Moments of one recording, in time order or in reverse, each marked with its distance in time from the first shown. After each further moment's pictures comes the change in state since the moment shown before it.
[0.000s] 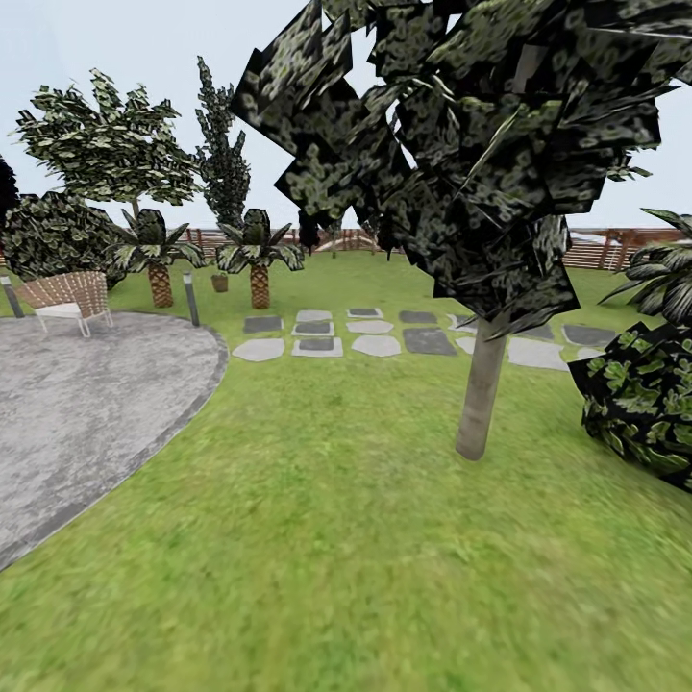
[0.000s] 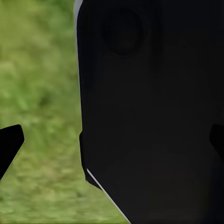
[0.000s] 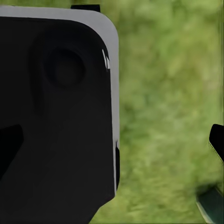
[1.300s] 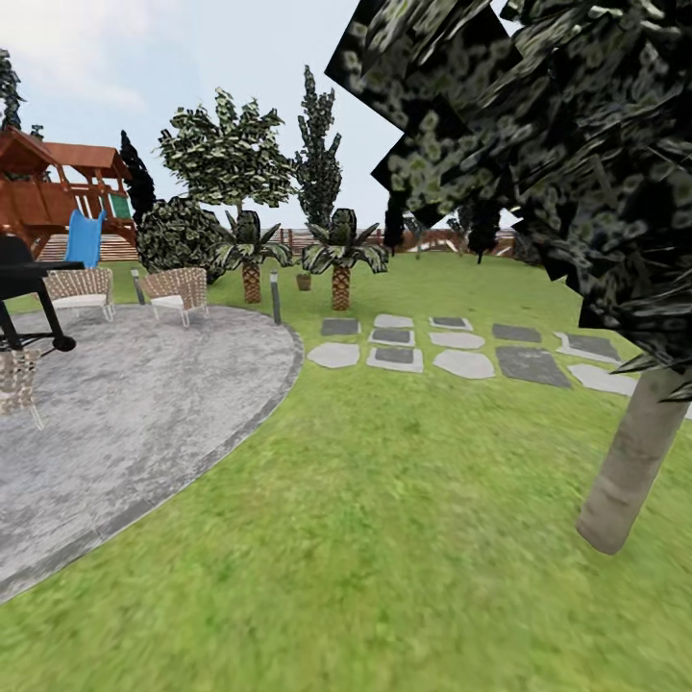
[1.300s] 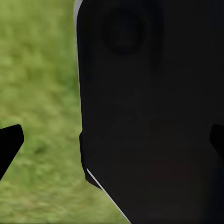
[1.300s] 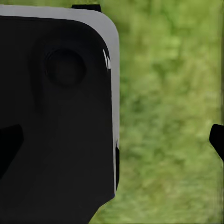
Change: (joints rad) left arm 0.000 0.000 -0.001 0.000 -0.001 0.001 -0.001; right arm 0.000 0.002 0.003 0.000 0.003 0.001 -0.002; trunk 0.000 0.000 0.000
